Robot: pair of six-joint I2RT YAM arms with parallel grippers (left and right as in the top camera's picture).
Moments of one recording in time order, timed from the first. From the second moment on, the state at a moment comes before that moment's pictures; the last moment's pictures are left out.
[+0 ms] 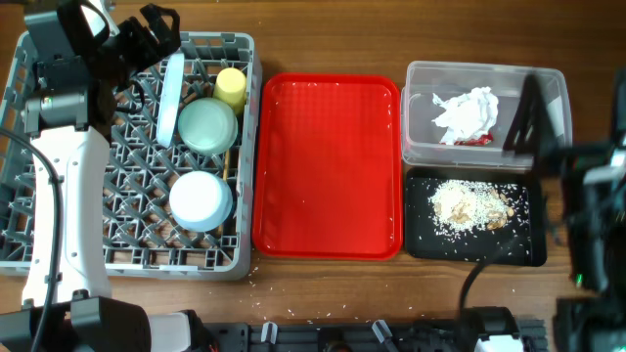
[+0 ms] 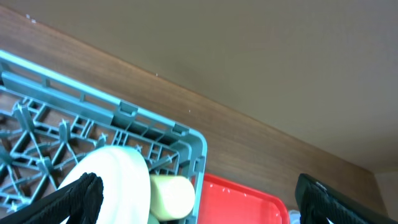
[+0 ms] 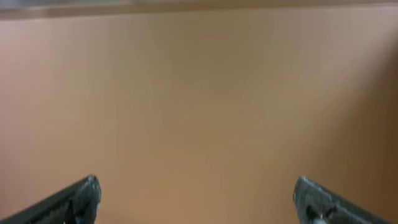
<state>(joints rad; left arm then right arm) 0.15 1.54 1.50 -0.52 0.33 -0.42 0.03 0.61 1.01 -0.12 -0.11 0.02</state>
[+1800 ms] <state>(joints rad) 0.06 1.16 1.50 -0.76 0.33 -0.43 0.03 0.01 0.01 0.00 -0.10 0.12</state>
